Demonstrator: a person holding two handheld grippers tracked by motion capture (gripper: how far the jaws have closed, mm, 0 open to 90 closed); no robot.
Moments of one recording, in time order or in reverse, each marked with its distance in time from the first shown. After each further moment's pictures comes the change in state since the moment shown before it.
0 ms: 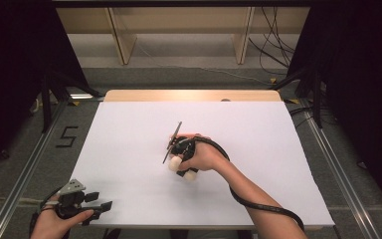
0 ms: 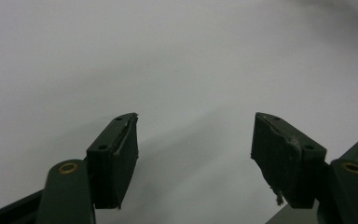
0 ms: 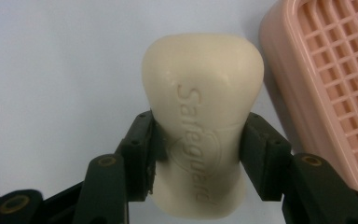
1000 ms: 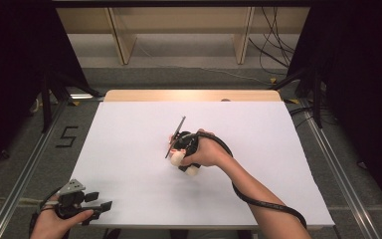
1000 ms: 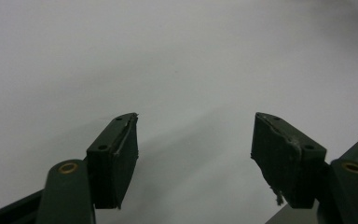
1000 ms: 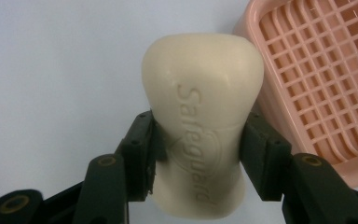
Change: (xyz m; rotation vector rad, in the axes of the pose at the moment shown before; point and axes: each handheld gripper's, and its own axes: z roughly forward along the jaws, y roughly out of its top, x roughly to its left) left arm 0.000 0.000 0.000 -0.006 0.008 -0.001; right arm -0.005 -0.002 -0.015 -0.010 -0.027 0.052
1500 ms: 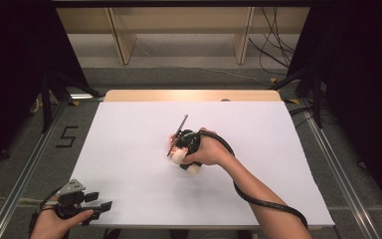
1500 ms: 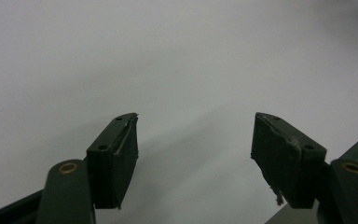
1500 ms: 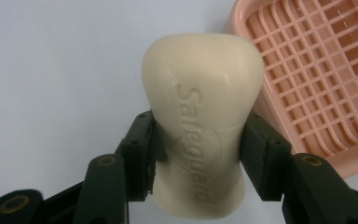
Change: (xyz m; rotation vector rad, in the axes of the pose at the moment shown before) left arm 0.000 0.000 0.000 0.002 0.001 0.001; right arm -0.005 -0.003 -0.003 -0.012 -0.007 0.011
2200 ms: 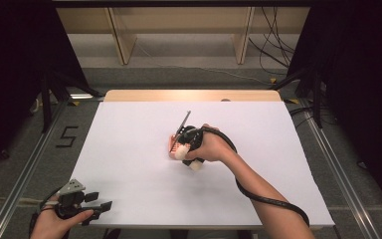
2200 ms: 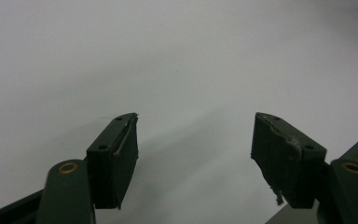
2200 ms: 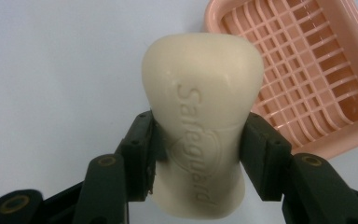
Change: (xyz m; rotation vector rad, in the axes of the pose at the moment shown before) left arm 0.000 0.000 0.000 0.000 0.000 0.001; right arm -0.011 -0.001 -0.006 -0.013 -0.016 -0.006
